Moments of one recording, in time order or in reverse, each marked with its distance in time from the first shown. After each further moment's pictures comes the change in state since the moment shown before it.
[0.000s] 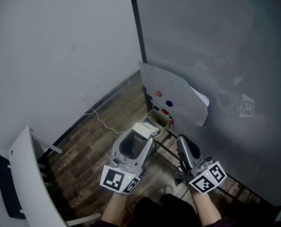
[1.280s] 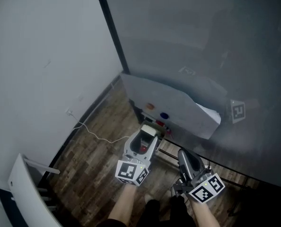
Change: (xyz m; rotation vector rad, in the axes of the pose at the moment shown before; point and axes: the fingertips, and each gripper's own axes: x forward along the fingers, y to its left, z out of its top) left arm 0.085 0.053 -0.152 -0.113 0.179 -0.113; right arm -0.003 -0.071 -0.059 0.037 -0.020 -0.260
